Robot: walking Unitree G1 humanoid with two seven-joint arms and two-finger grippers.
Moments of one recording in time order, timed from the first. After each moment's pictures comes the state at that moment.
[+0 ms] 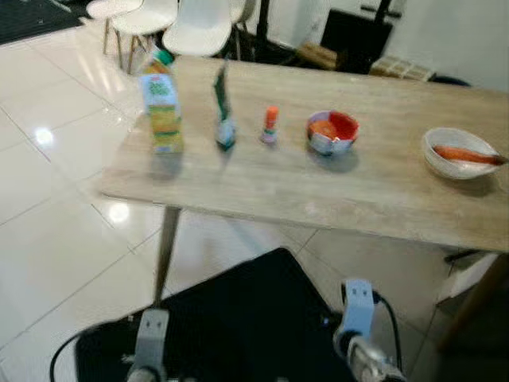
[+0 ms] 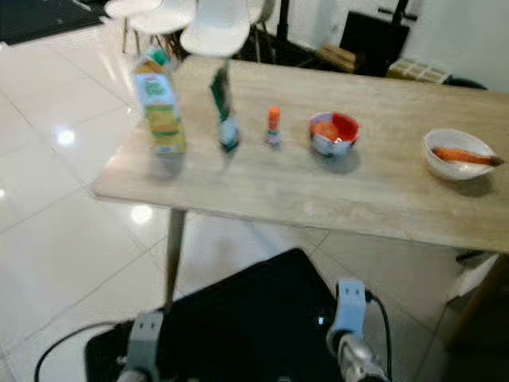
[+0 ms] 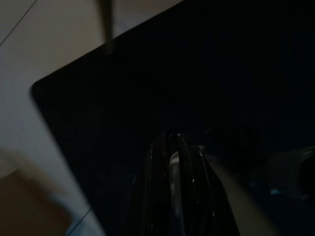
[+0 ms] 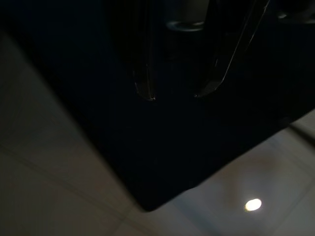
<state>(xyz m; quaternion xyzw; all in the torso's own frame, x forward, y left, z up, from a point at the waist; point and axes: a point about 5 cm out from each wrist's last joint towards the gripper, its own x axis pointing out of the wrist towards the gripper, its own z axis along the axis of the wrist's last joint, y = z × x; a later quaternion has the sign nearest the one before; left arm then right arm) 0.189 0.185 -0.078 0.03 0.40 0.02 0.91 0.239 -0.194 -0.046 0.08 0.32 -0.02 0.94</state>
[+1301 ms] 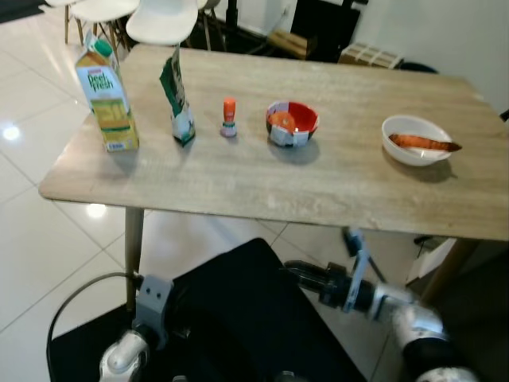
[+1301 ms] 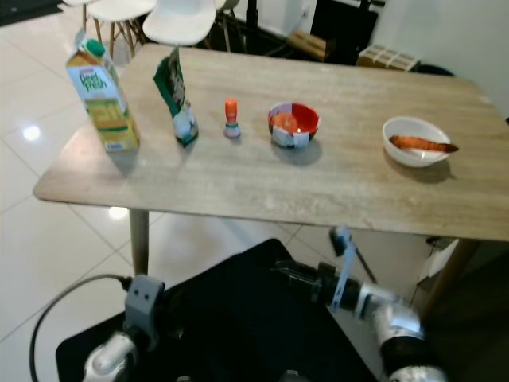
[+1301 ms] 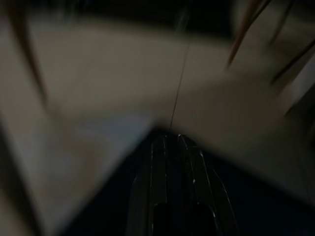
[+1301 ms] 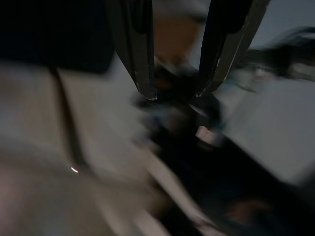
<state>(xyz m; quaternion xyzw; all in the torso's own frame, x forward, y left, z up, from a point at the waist) 0.246 0.170 0.029 0.06 0.01 -0.24 0.97 0.285 -0.161 0.121 0.26 0.08 0.60 0.75</state>
